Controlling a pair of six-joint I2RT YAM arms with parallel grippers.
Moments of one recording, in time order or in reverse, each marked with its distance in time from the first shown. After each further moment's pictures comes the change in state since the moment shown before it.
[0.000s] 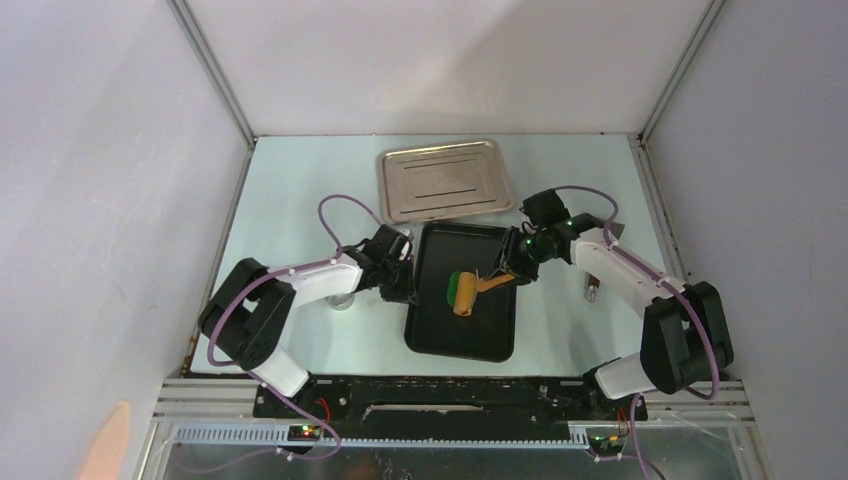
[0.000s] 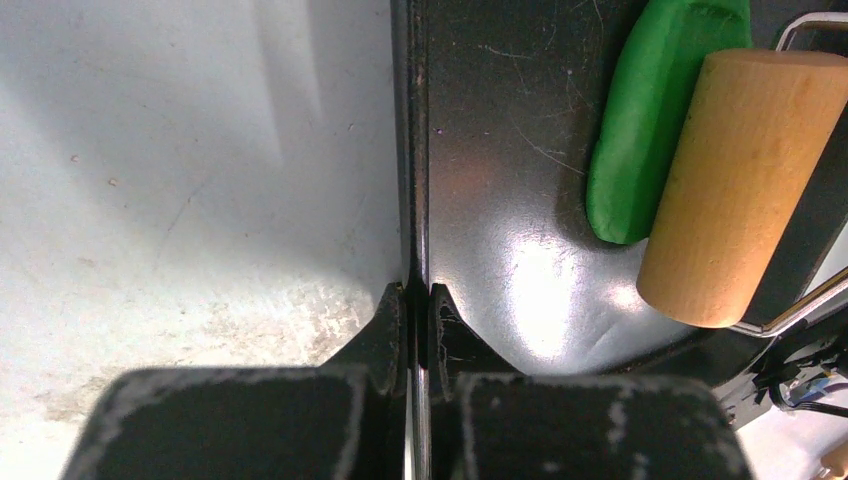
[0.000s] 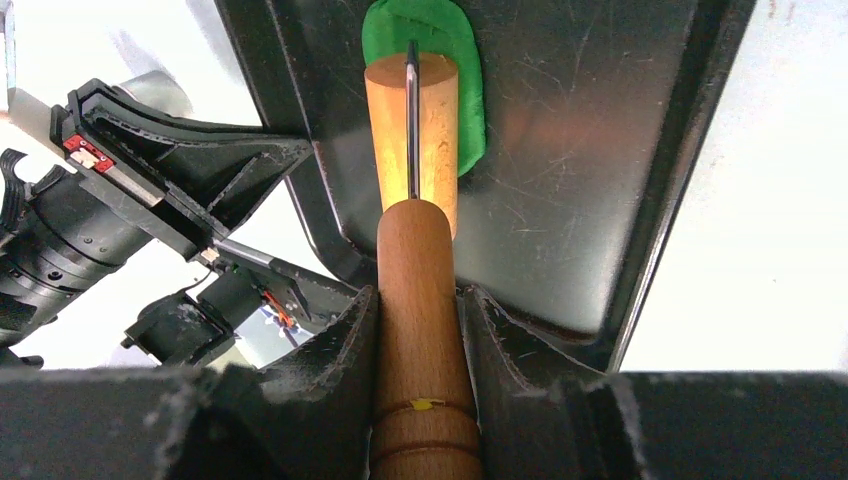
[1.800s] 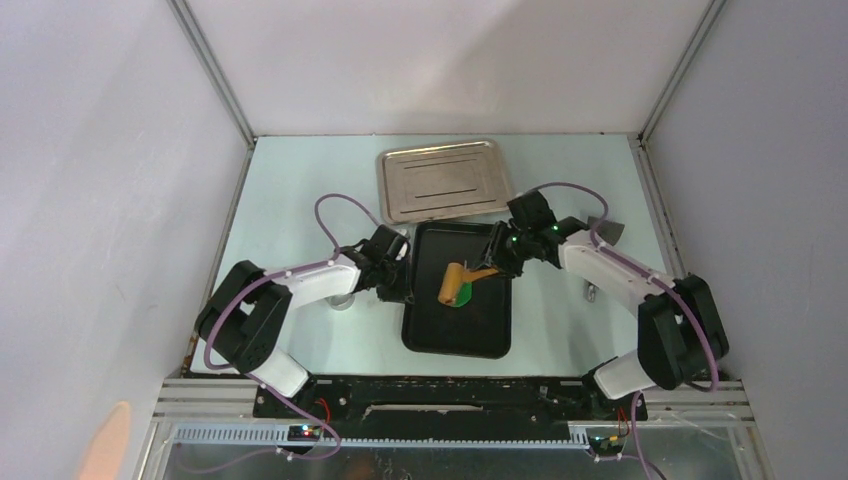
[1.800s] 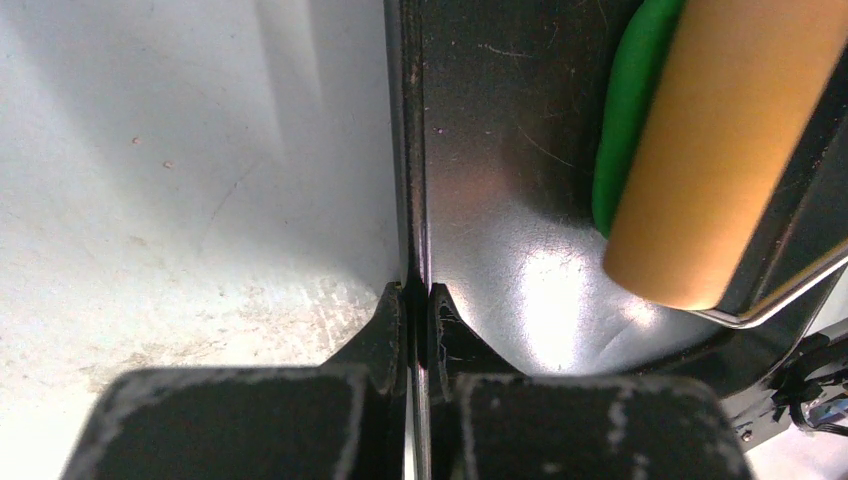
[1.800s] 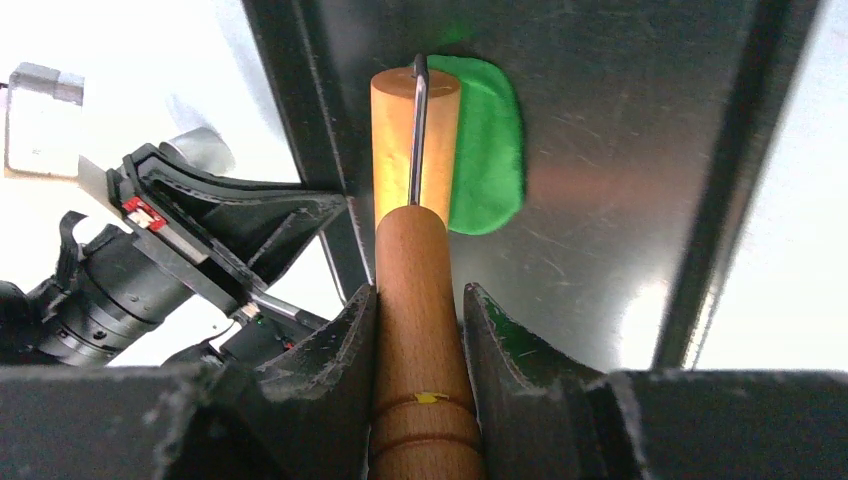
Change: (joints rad) left arm 0.001 -0.019 -0.005 -0.021 -0.043 0.002; right arm 0.060 0.009 -0.041 0.150 0.098 0.111
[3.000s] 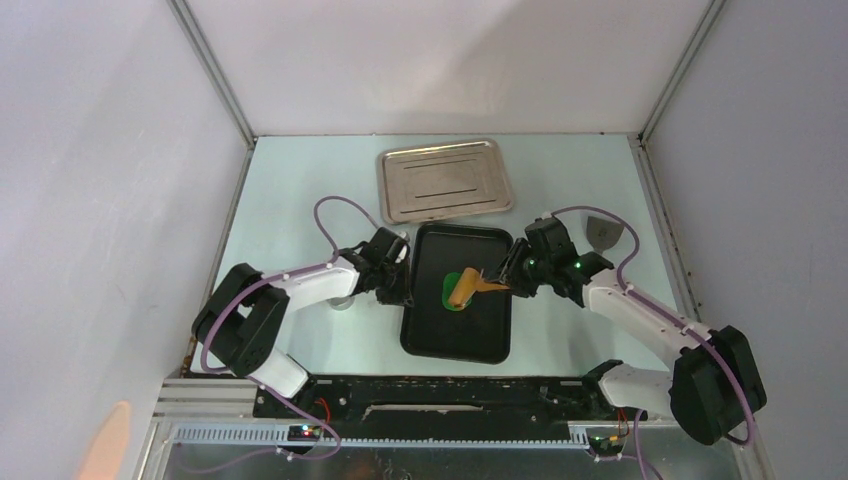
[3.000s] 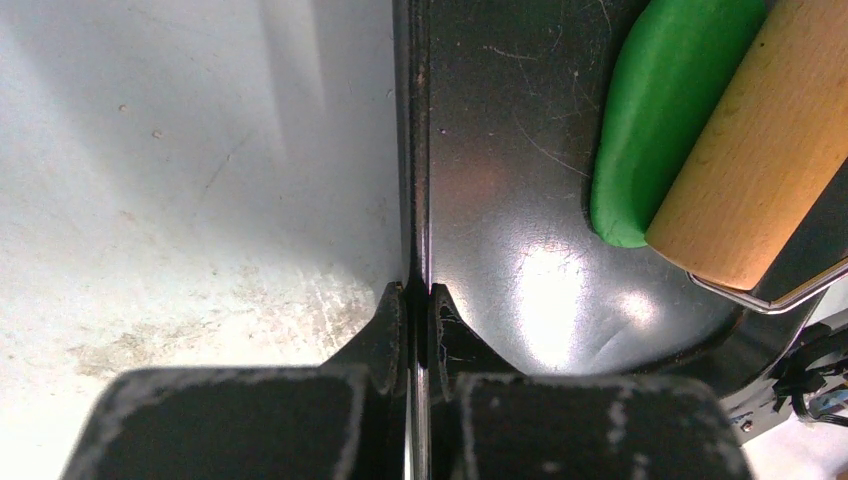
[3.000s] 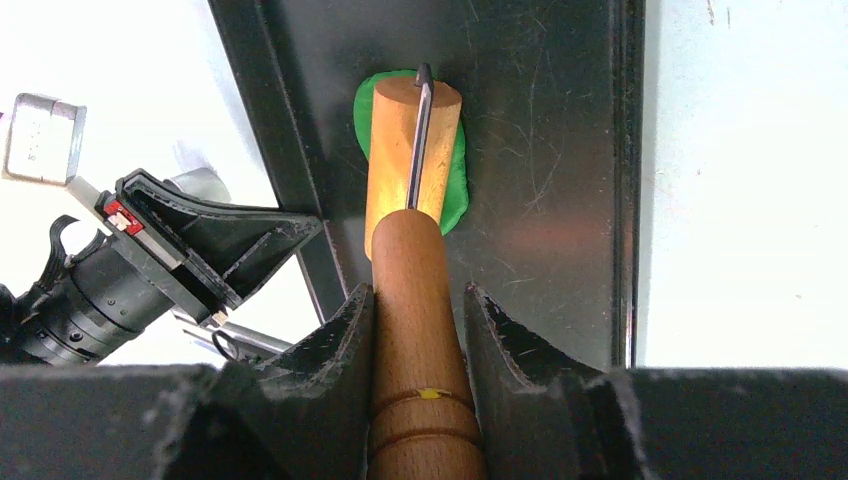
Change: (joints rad) left arm -0.005 -0.023 -0.018 -0.010 0.001 -0.010; right arm 0.043 -0.245 -0.230 0.092 0.155 0.130
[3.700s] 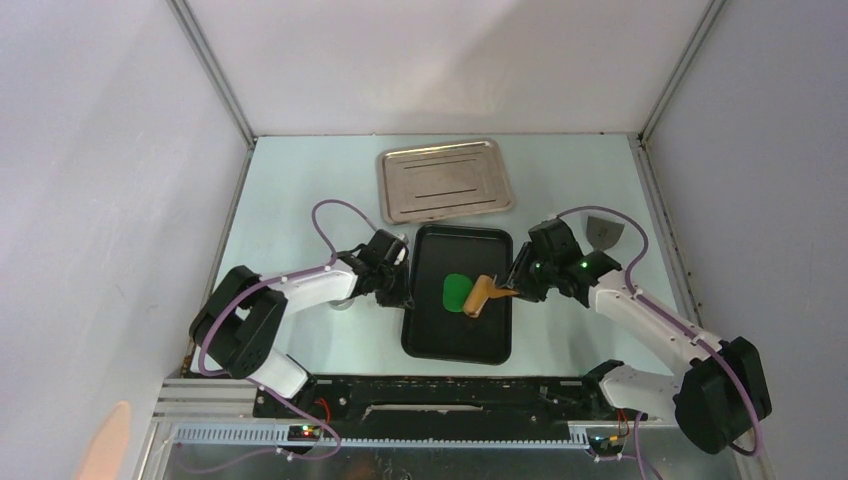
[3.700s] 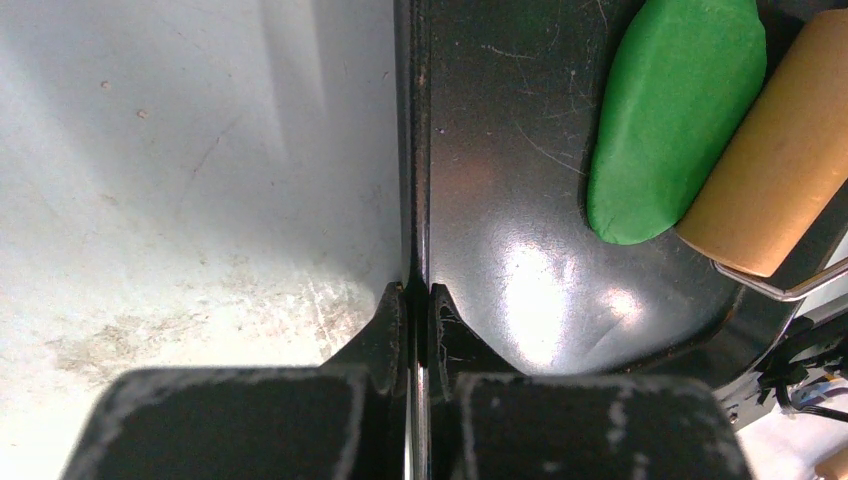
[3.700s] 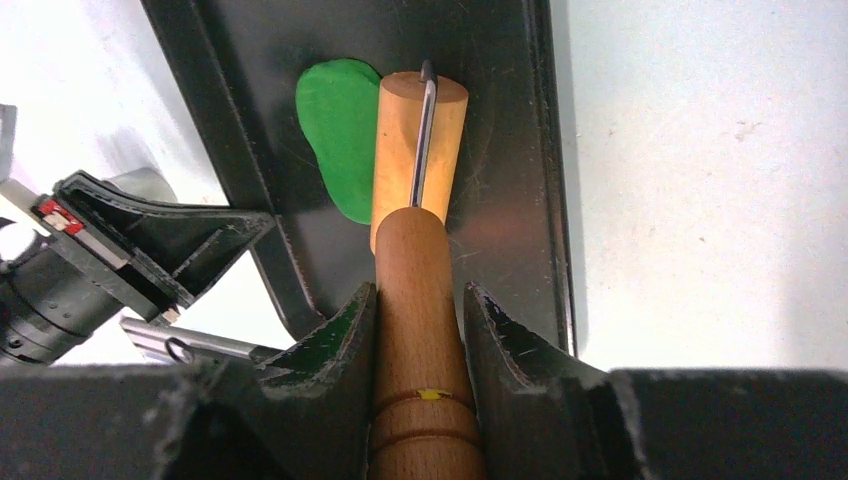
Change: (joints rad) left arm -0.001 -0.017 -0.027 0.021 0.018 -0.027; right arm -0.004 -0.053 0.024 -0.148 0.054 -0.032
